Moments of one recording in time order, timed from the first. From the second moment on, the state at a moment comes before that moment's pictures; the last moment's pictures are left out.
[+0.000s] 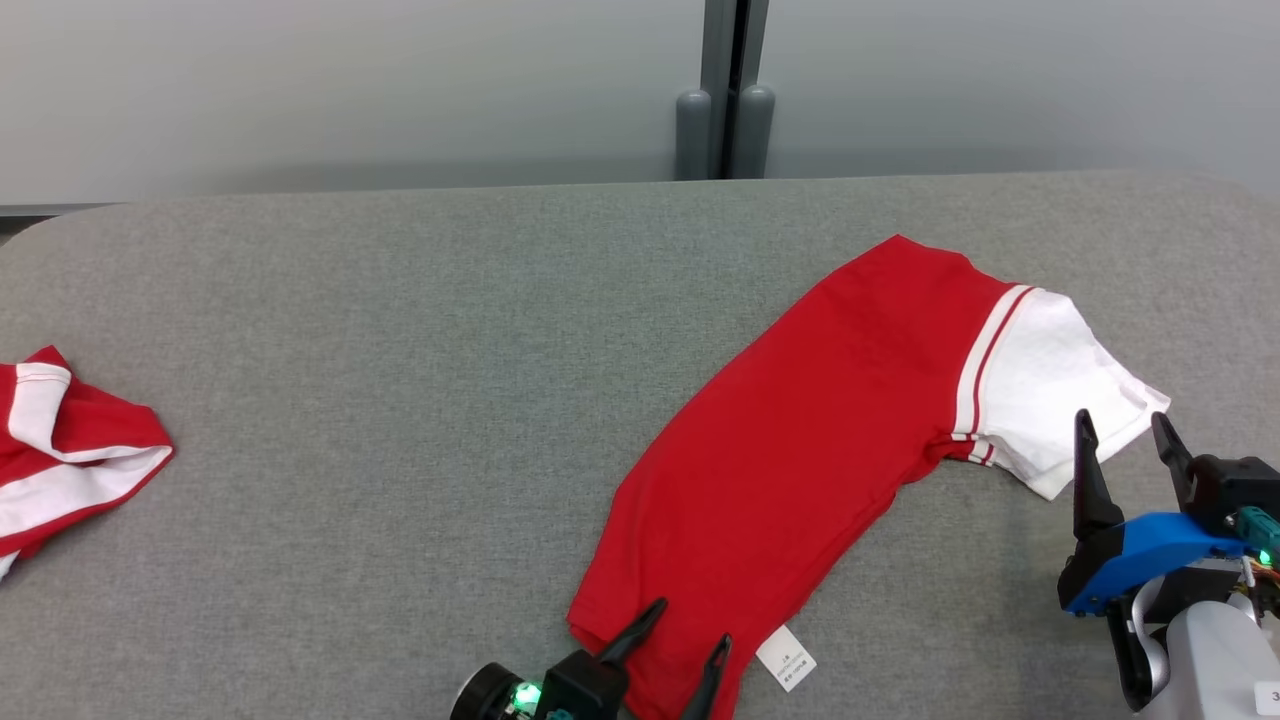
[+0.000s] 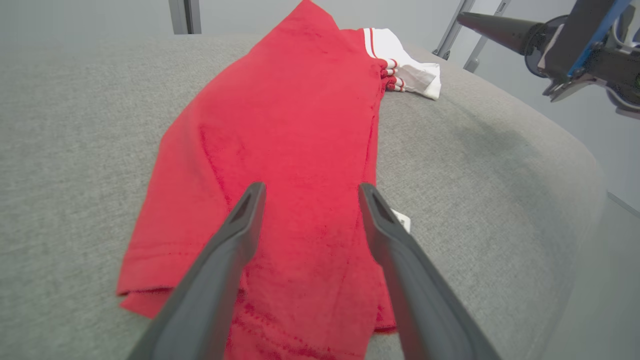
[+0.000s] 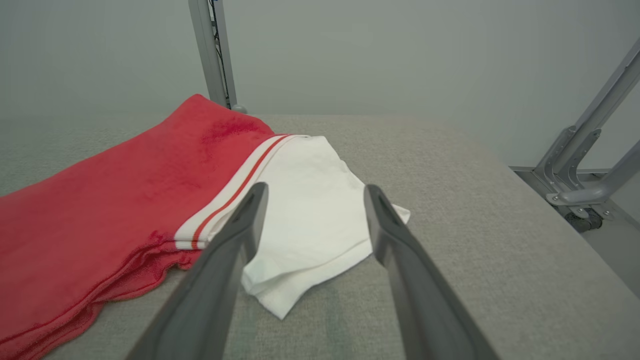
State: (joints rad) left arm -0.13 0.05 -0.67 0.50 -0.30 -0.12 -0.26; right arm -0.36 -0.10 -0.27 0.64 -0.06 0.13 -0.26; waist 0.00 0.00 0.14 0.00
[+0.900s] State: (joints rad) left arm -0.15 0.05 -0.71 0.68 -0.37 -0.13 -0.27; right arm -0.34 -0.09 -0.23 0.65 -0.03 0.13 -0.26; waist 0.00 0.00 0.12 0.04
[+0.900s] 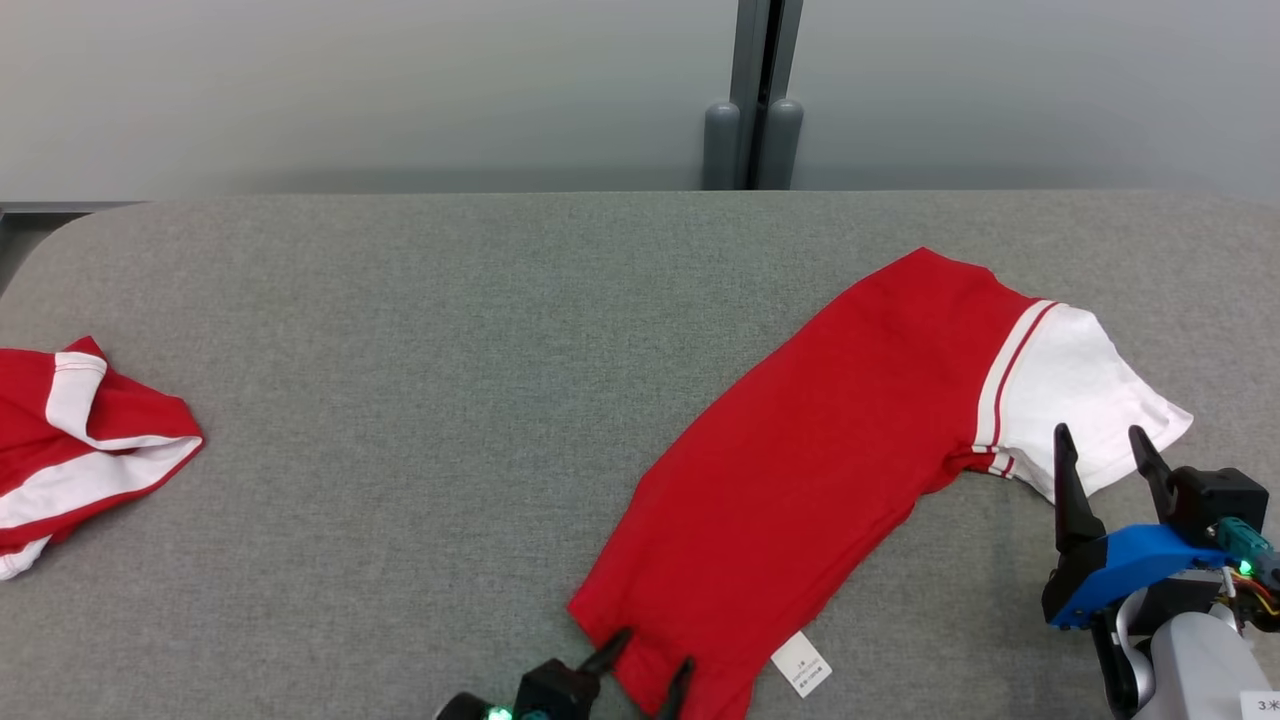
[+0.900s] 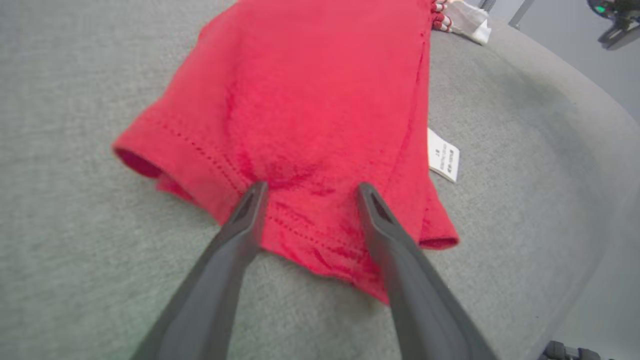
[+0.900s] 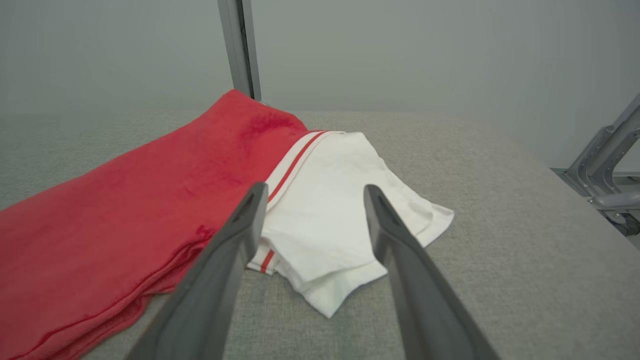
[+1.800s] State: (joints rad) left arm -0.24 0.05 -0.58 0.72 -0.45 -0.08 -0.27; right arm -0.35 -0.10 -0.21 0.66 -0.01 0.13 -0.26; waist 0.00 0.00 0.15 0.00
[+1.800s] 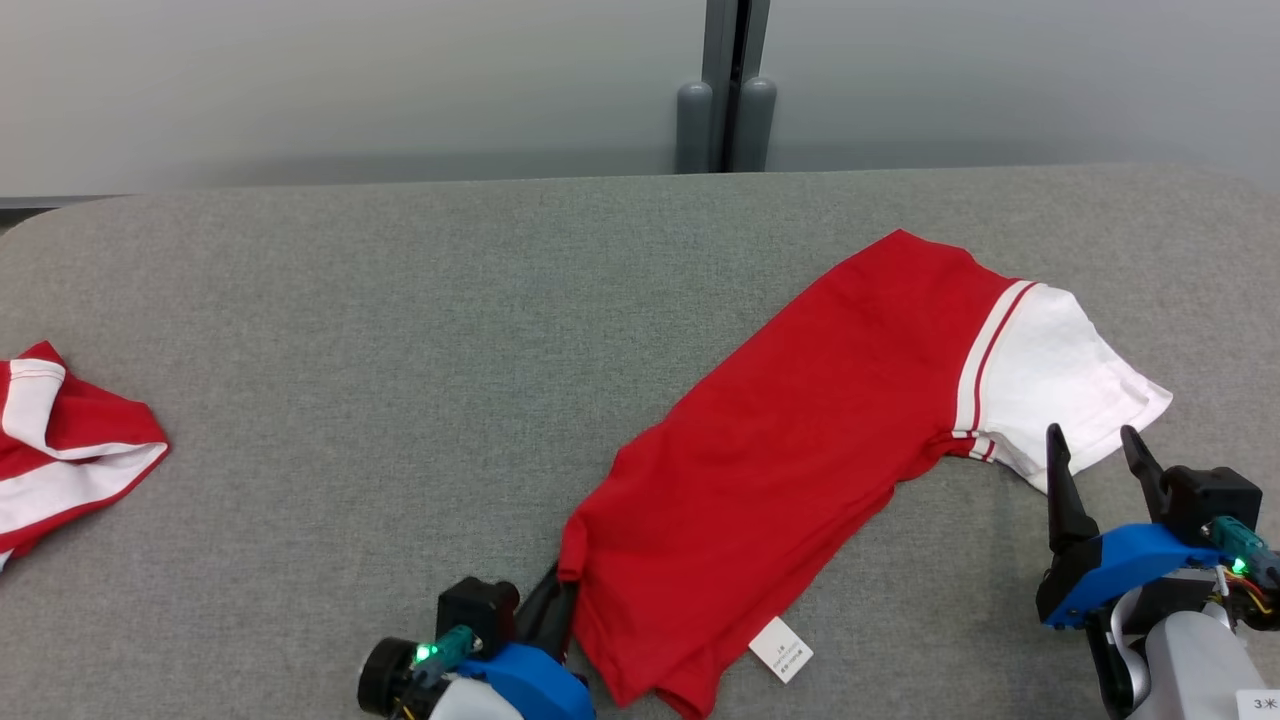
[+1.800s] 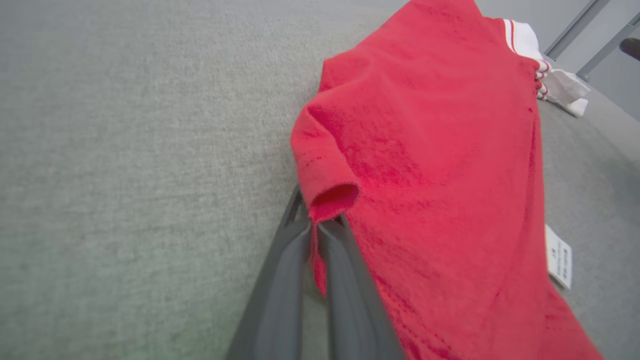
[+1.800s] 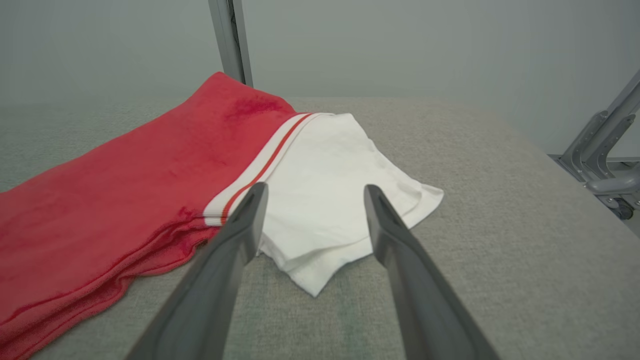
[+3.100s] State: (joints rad) left arm -0.31 0.06 -0.13 0.62 -0.22 -0.02 -0.26; right arm -0.43 -0.10 -0.14 0.83 0.00 0.13 -0.26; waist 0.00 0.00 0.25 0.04
